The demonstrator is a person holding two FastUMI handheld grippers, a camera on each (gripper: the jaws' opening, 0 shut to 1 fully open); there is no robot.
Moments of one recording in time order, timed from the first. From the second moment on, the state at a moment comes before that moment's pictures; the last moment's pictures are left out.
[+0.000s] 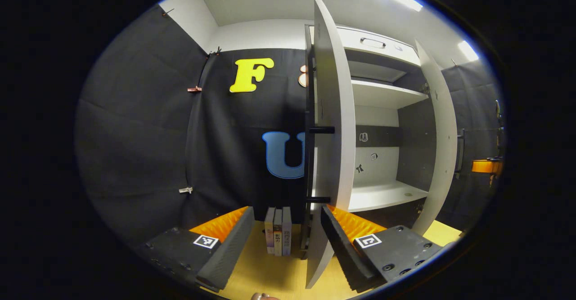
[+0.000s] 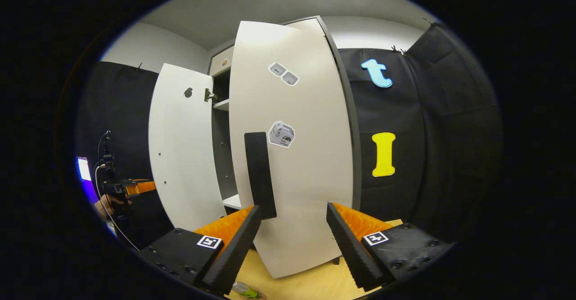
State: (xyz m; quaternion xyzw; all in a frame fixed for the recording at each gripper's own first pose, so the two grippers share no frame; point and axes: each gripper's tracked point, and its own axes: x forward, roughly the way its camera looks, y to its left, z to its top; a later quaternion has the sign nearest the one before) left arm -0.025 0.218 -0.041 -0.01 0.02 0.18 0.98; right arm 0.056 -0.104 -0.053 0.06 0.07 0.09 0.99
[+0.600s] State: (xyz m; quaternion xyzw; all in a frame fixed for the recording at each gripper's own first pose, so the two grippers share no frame) left arm 0.011 0.159 -0.039 0.01 0.02 0.06 1.00; right arm 0.056 -0.096 -0.056 0.05 0.07 0.09 0.99
